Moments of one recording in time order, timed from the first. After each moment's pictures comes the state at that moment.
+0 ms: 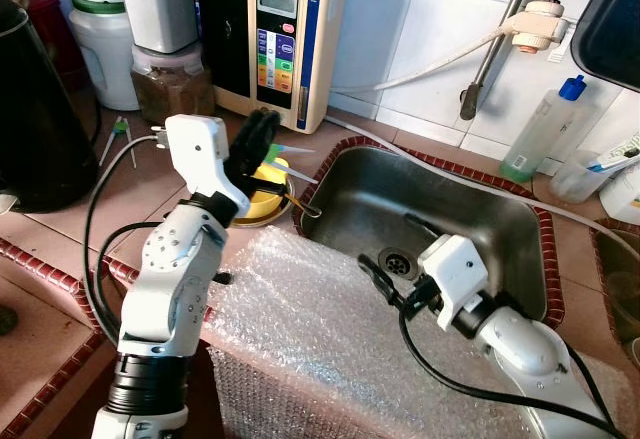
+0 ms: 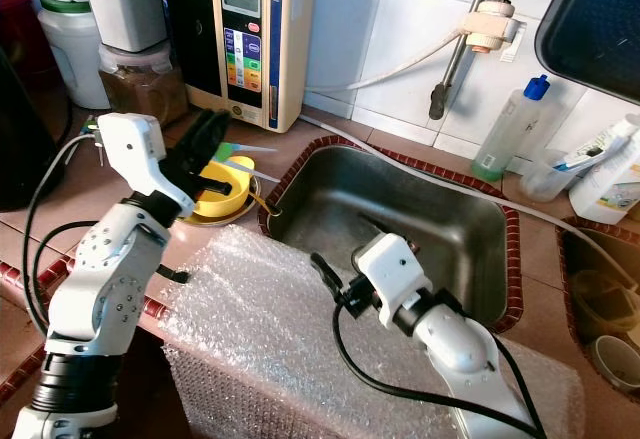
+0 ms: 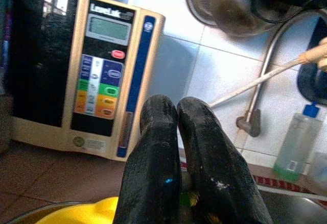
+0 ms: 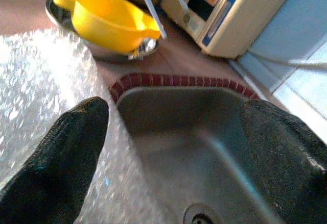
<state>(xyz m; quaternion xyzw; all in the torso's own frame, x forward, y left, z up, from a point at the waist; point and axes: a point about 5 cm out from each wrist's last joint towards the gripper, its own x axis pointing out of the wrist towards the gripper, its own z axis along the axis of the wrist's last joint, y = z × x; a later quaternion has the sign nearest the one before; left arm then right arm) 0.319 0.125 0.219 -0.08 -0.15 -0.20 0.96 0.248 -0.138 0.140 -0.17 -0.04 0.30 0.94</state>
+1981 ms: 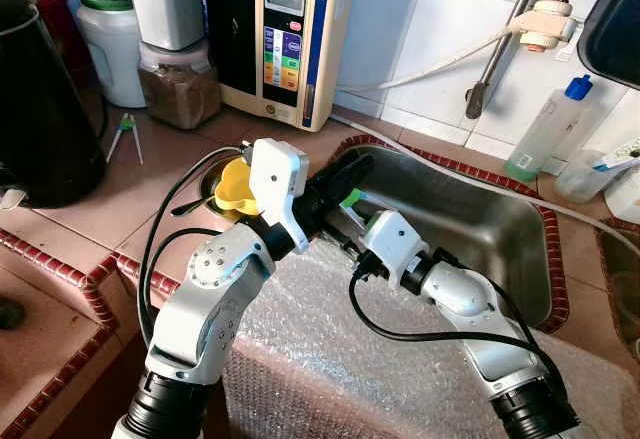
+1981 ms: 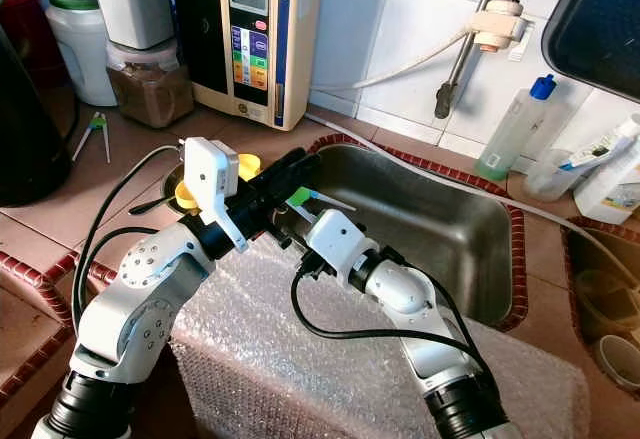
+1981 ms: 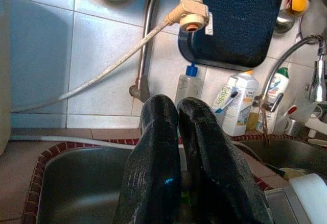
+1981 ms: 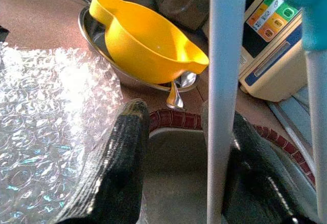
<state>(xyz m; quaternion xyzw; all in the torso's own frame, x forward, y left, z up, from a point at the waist) 0.288 0.061 0.211 -0.08 -0.11 -0.41 0.90 0.303 -0.095 0.138 -0.23 -0.08 0.38 0.89</state>
